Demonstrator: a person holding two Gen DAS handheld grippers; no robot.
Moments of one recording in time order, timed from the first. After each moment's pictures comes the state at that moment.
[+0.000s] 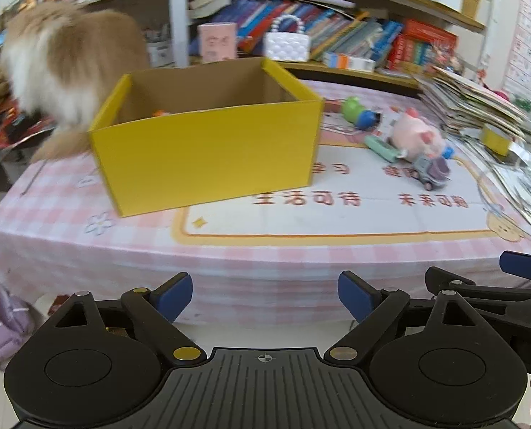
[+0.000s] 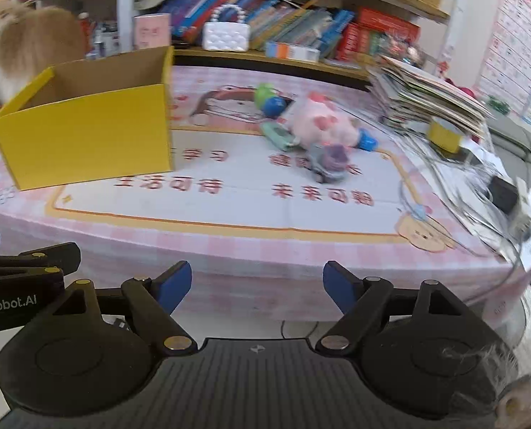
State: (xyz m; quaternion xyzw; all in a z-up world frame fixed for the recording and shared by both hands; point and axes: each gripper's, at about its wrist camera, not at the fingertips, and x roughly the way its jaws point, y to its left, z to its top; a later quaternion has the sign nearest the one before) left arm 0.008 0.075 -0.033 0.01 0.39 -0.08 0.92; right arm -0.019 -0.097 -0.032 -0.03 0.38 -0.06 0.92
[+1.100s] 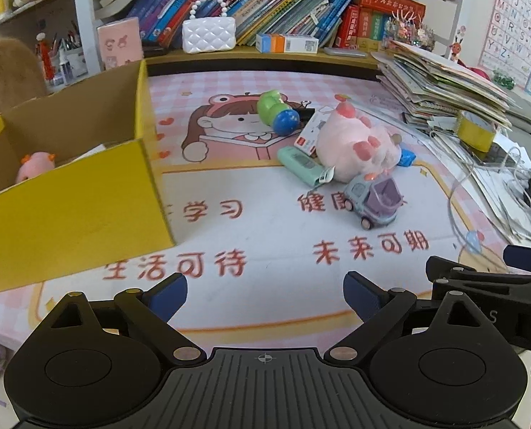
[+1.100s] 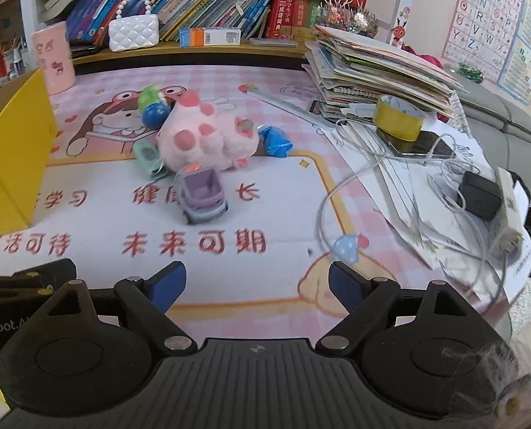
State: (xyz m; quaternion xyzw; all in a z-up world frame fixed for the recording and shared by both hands) left arm 0.109 -0.061 -0.045 0.03 0.42 -0.11 0.90; right arm 0.083 -0.240 -0.042 0.00 0.41 -0.10 0.91
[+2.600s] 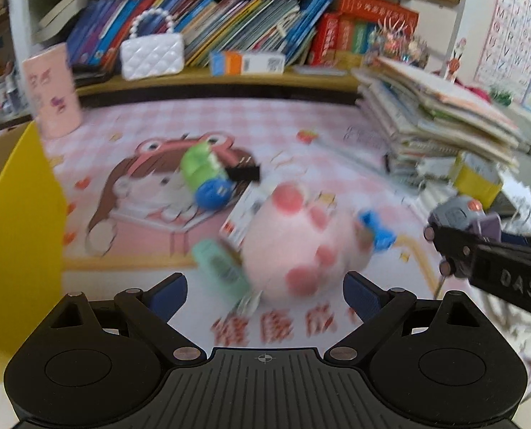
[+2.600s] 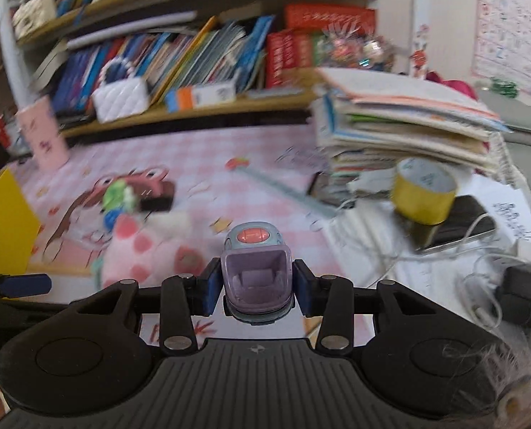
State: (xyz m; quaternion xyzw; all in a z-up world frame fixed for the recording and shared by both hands) left arm 0.224 -0.152 -0.041 0.01 0.41 -0.14 0.90; right arm 0.184 -0.344 -0.019 0.06 0.35 -0.04 0.94
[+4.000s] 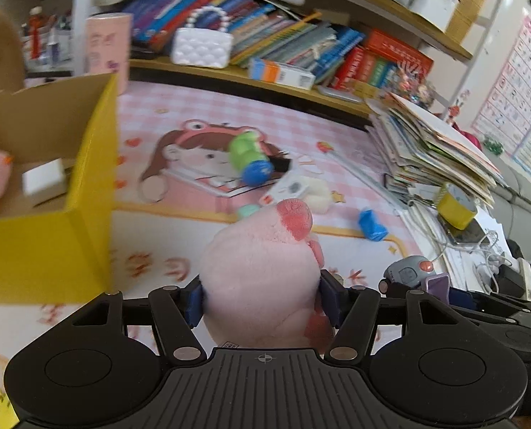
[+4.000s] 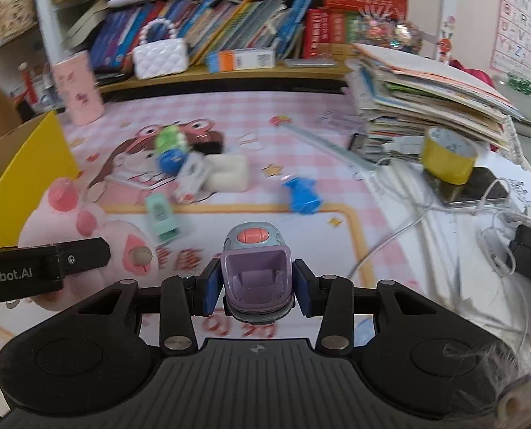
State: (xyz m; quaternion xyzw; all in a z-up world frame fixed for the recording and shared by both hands) left arm 0.156 -0.068 -0.028 -0.09 0.40 -0.13 0.90; right arm 0.135 -0.273 -0.027 0.03 0.39 -0.01 0.92
